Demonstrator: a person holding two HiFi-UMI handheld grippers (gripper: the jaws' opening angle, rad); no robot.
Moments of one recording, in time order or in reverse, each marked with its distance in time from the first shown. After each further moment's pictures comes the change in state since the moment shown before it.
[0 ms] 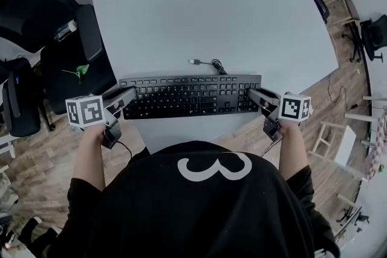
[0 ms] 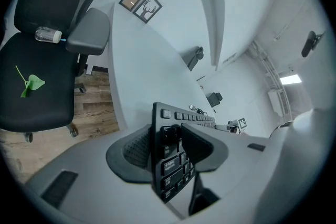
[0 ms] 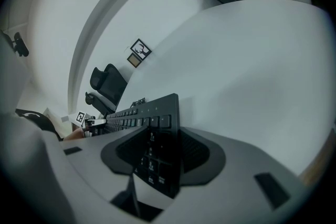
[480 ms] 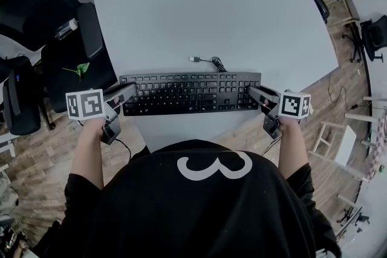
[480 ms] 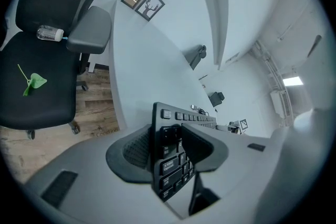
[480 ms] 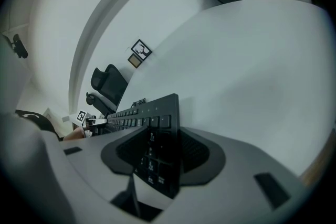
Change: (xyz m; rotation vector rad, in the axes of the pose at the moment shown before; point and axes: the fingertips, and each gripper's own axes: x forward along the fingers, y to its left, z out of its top) left arm 0.001 0.001 0.001 -0.017 0.020 0.019; right arm 0.000 0.000 0.000 -0.004 -0.009 0.009
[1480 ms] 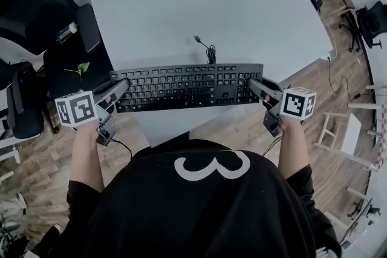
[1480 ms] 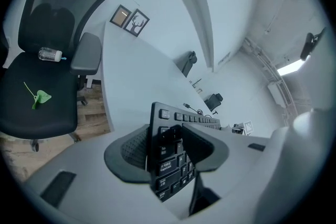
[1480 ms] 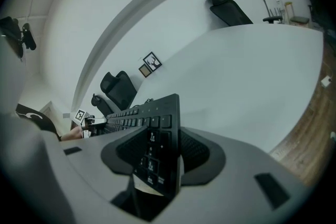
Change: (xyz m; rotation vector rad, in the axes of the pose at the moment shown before) left arm -0.010 -0.005 0.010 0.037 -0.063 0.021; right arm -0.008 0.018 0.009 -0.072 -0.076 -0.017
